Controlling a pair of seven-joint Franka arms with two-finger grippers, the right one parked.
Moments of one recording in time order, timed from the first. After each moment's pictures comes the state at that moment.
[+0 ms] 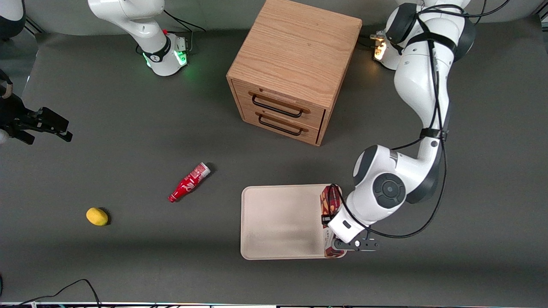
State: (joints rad) arm -0.35 0.97 -0.10 -0.93 -0.02 2.08 -0.37
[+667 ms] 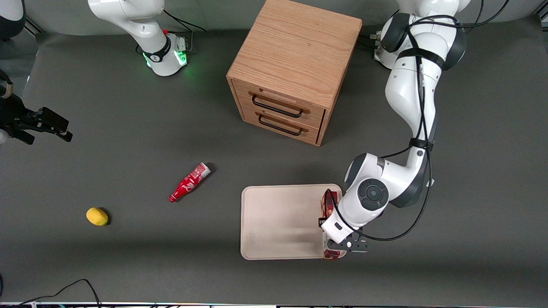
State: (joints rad) arm -0.36 1.05 -0.10 -0.93 0.03 2.16 -0.37
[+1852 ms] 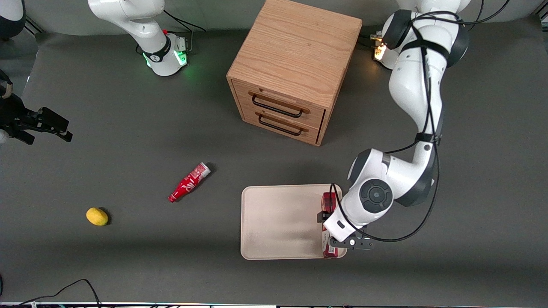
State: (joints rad) arm -0.36 0.96 -0.09 -0.87 0.04 1.88 -0.37
